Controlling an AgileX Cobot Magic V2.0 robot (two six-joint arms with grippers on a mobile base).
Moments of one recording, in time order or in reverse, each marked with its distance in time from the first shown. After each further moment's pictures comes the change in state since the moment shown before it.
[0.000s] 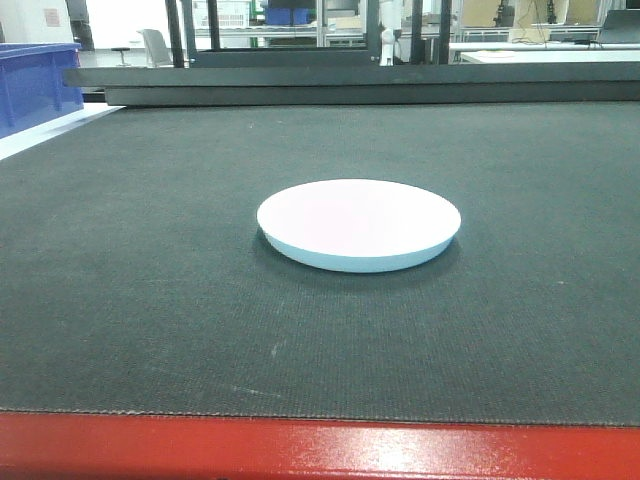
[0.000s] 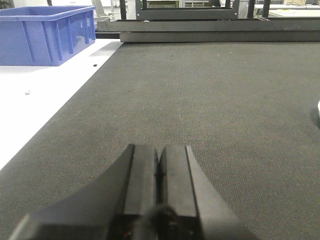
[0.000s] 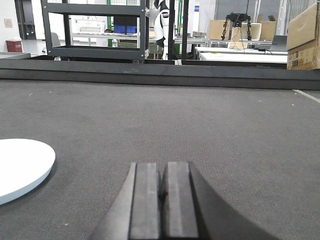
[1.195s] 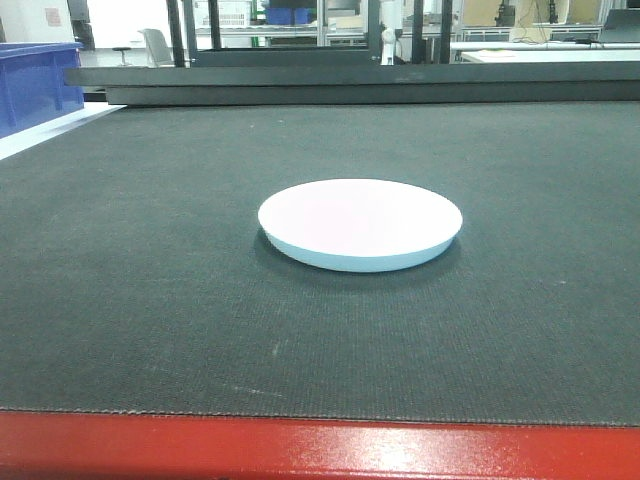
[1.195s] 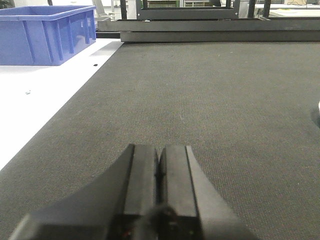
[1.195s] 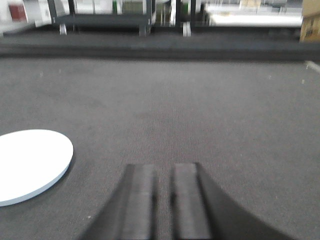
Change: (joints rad) left arm 0.000 0.000 0.000 0.000 0.000 0.000; right arm 0.000 0.213 -0.379 0.000 0.370 0.027
